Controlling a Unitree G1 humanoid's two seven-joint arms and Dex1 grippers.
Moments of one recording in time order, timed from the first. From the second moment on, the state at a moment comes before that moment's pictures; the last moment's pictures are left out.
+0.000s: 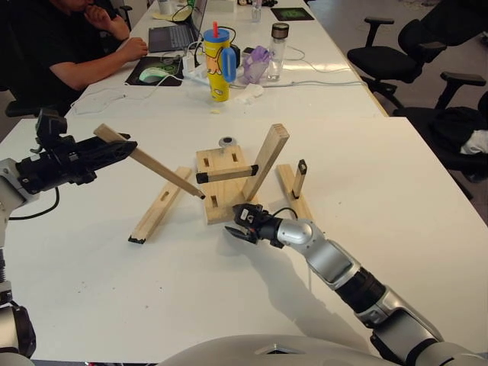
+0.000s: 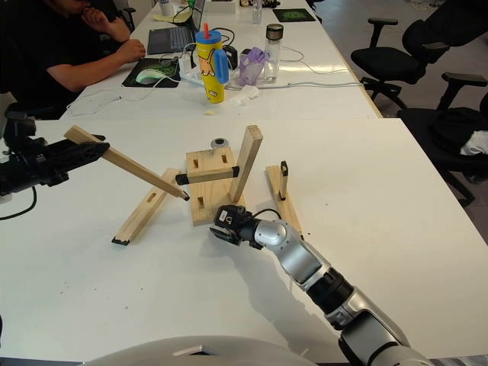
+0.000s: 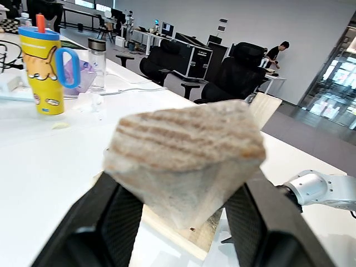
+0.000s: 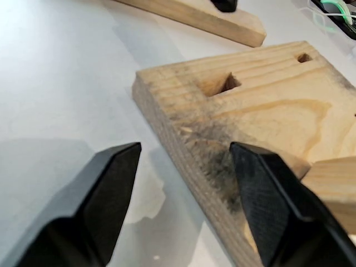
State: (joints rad) left arm -0.34 0.91 0.31 0.10 -0.86 0.72 -1.08; right arm -0.35 -0.35 0.64 -0.02 -0.06 0.39 0.51
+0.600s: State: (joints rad) left arm -0.35 0.83 0.20 -0.10 -0.75 0.67 -1.04; right arm -0.33 -0.38 0.52 -0.10 -0.03 0.60 0.61
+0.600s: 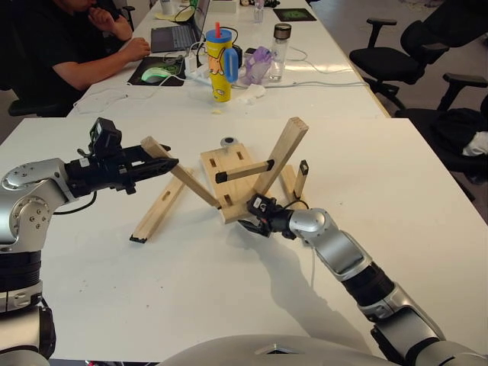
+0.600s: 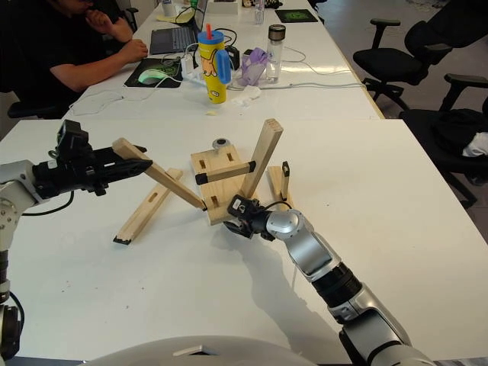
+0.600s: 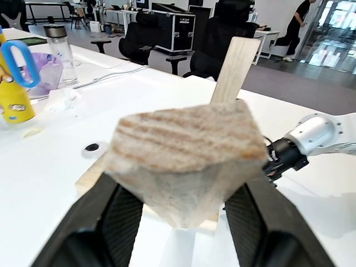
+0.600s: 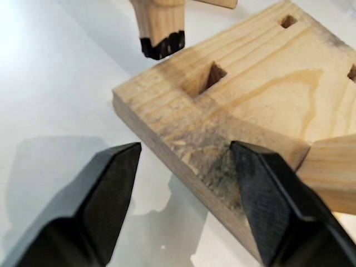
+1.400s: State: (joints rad) left arm -0.36 0.81 0.12 -0.11 -0.67 0.59 -1.09; right arm -0.29 -0.39 0.53 -0.17 -0.02 0.63 0.64
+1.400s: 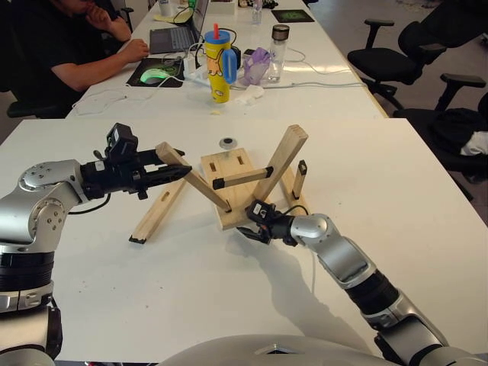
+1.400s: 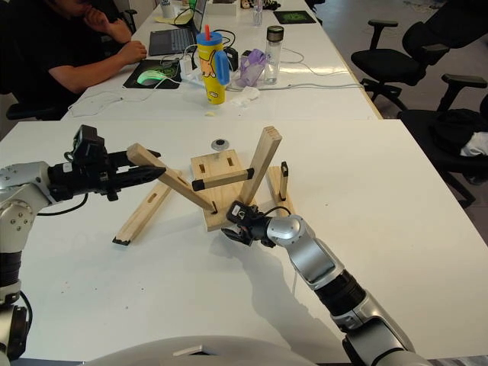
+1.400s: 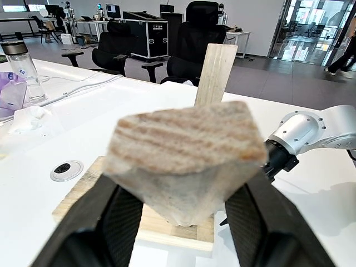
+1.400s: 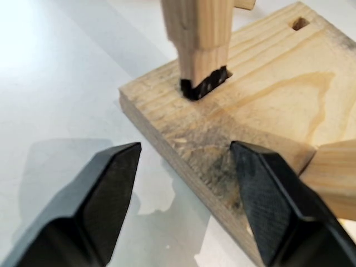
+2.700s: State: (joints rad) left arm -0.50 0.74 -0.11 -0.10 -0.53 0.57 -1.08; right arm -0.27 -0.35 0.47 -0.10 0.05 0.64 0.67
